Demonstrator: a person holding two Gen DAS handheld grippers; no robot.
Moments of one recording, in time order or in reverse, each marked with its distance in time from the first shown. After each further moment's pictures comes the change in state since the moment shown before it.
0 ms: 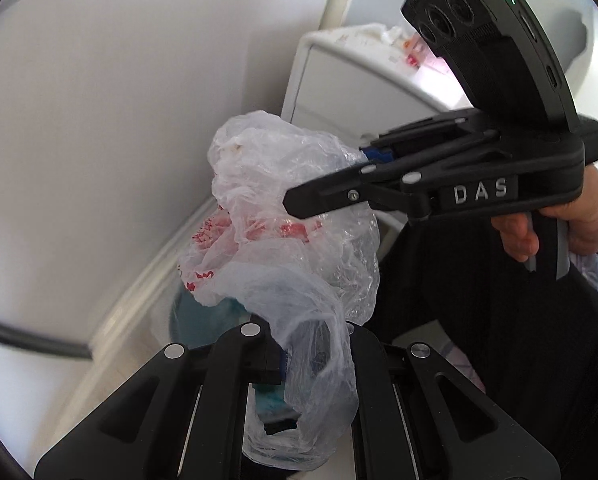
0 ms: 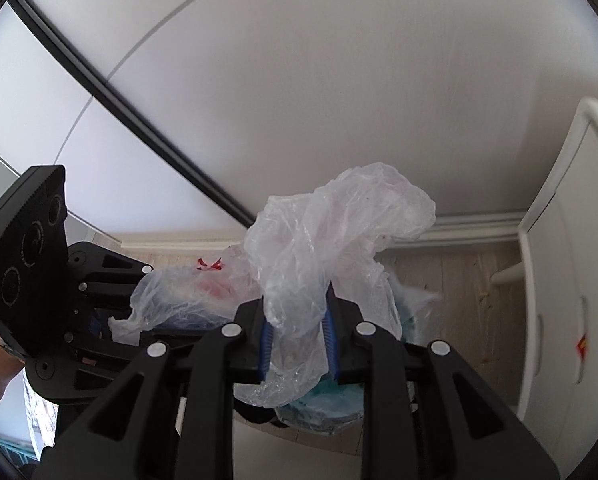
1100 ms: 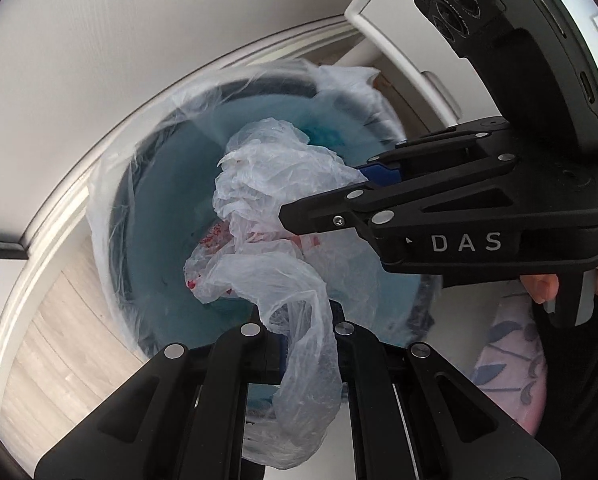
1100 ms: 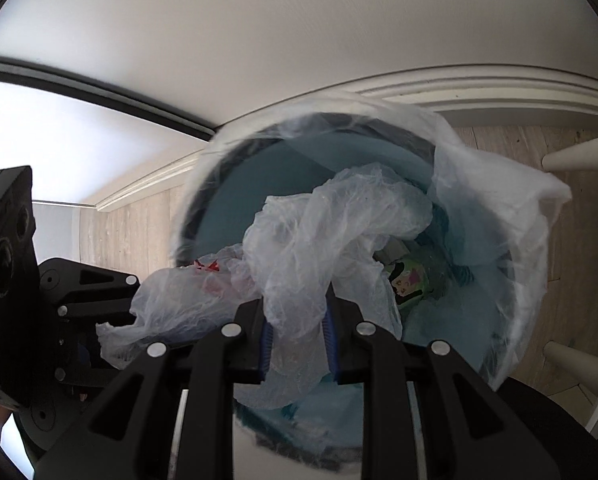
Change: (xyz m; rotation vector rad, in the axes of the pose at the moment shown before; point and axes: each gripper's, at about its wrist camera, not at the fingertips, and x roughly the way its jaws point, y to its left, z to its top) left arm 0.147 0.066 -0.068 -0.226 0.324 -0.051; right arm 0.189 -0.056 -0.025 0.196 0.343 0.010
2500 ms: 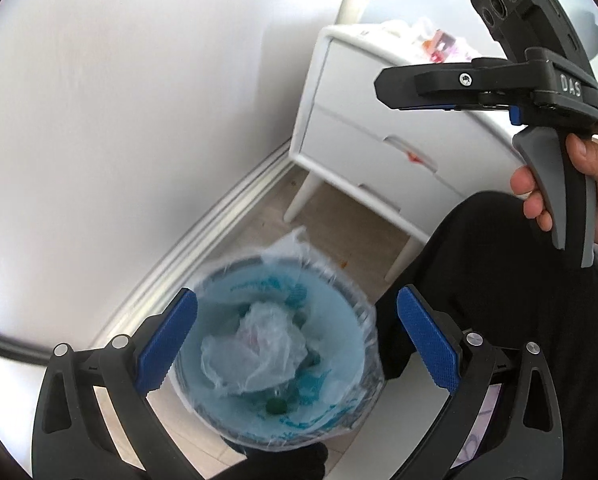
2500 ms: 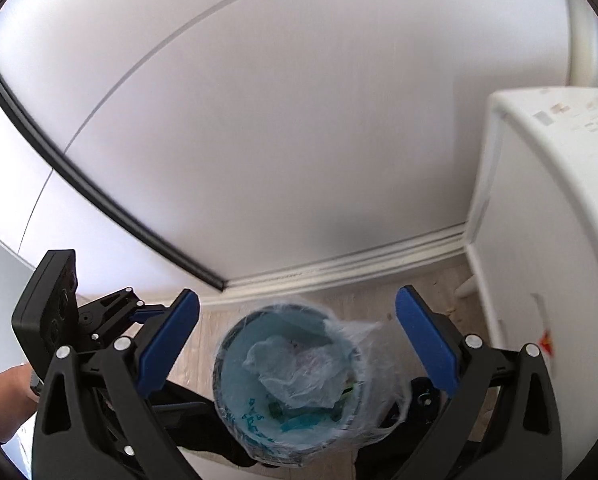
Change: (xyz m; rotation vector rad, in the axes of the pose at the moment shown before) left arm -0.137 -0.086 0.025 0.251 -0.380 0.084; right arm -0.255 0.030 -0.044 -0.052 -0.594 -0.085
